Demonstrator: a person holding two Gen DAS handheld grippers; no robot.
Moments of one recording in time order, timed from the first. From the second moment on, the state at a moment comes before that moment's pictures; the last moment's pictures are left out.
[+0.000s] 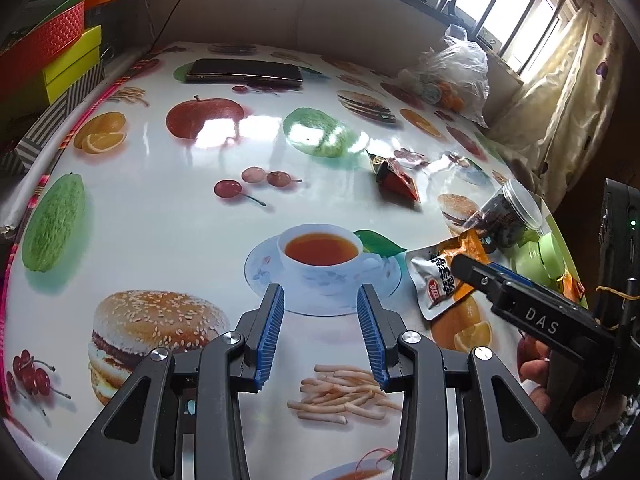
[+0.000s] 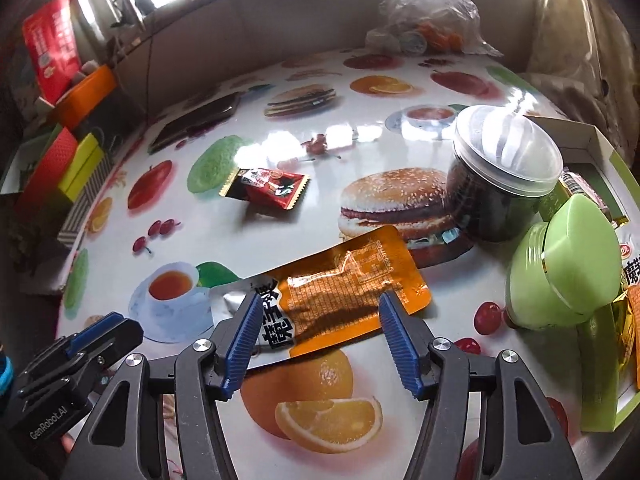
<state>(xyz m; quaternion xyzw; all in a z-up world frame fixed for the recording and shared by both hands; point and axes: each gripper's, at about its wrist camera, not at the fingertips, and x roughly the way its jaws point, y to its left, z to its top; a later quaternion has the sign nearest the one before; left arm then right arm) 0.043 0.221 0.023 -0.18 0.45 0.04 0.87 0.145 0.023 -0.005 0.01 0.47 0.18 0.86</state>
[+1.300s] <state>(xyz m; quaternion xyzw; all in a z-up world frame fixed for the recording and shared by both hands) 0.043 0.230 0.023 -0.19 0.45 0.05 0.87 0.164 0.041 -0.008 0.04 0.49 0.26 0.83</state>
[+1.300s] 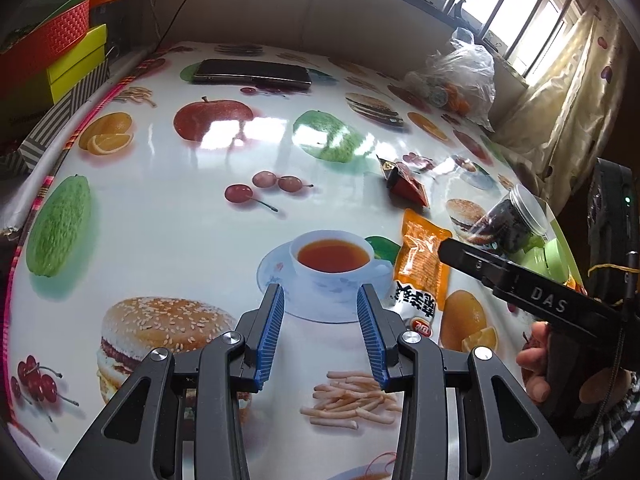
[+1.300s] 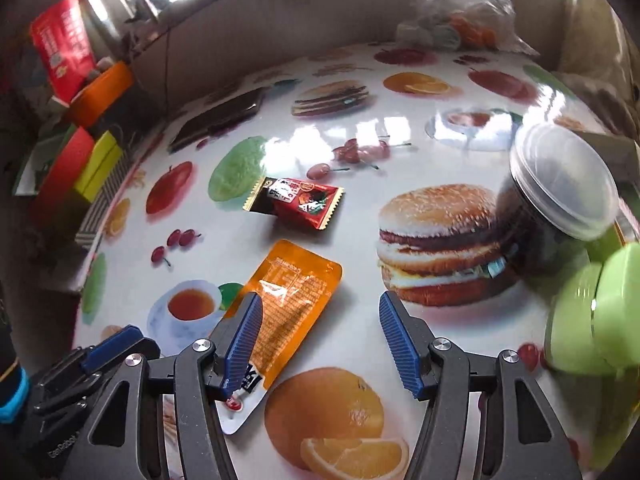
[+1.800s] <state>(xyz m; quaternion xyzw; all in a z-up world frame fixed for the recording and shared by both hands) 0.023 0.252 0.029 -0.20 0.44 0.08 0.87 0.137 0.115 -0.017 -0.11 0.47 0.23 0.85</state>
